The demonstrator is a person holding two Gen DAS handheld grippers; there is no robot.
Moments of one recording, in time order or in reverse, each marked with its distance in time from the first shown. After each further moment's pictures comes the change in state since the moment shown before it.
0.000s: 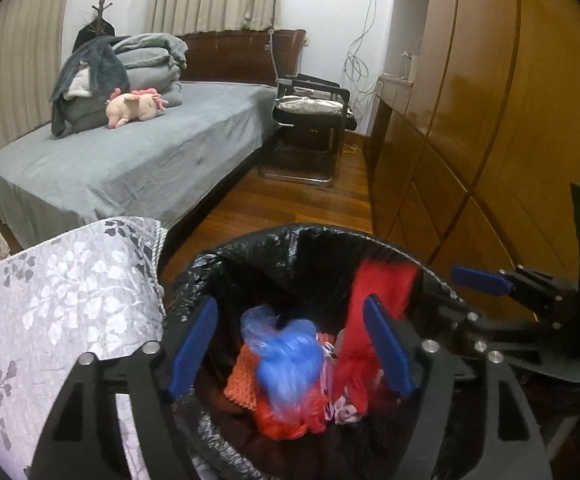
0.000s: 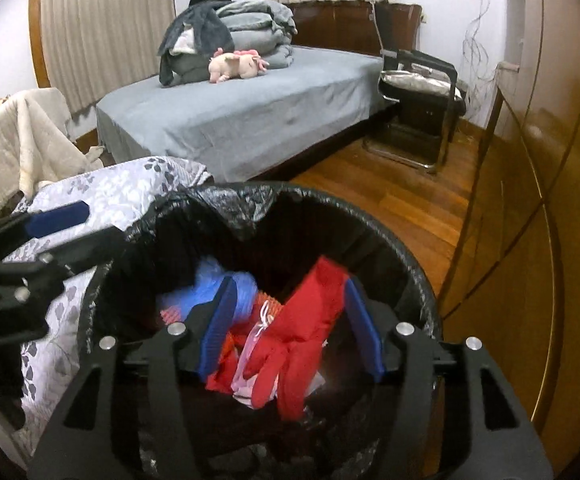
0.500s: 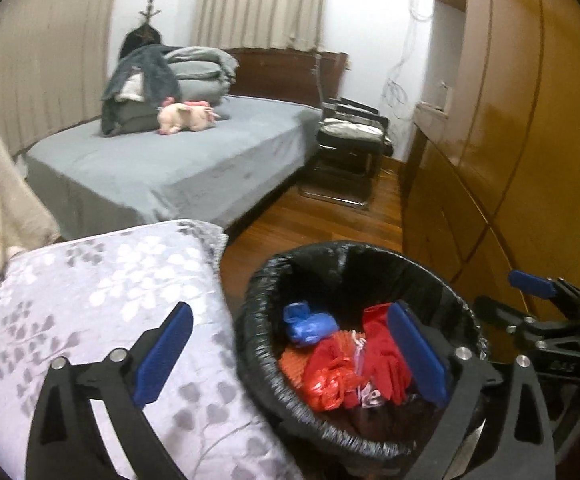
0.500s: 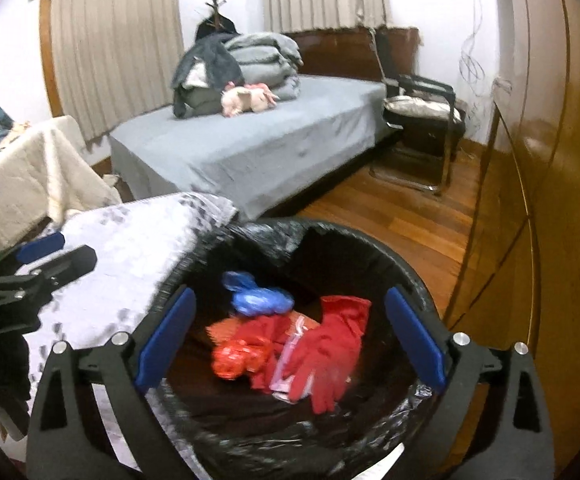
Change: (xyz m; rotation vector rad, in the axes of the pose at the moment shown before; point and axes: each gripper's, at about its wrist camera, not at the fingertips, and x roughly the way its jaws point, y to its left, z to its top) left arm -0.084 0.033 -0.007 -0.098 -0.074 0.127; right arm -0.077 0.027 0.012 0.019 -0.120 0.050
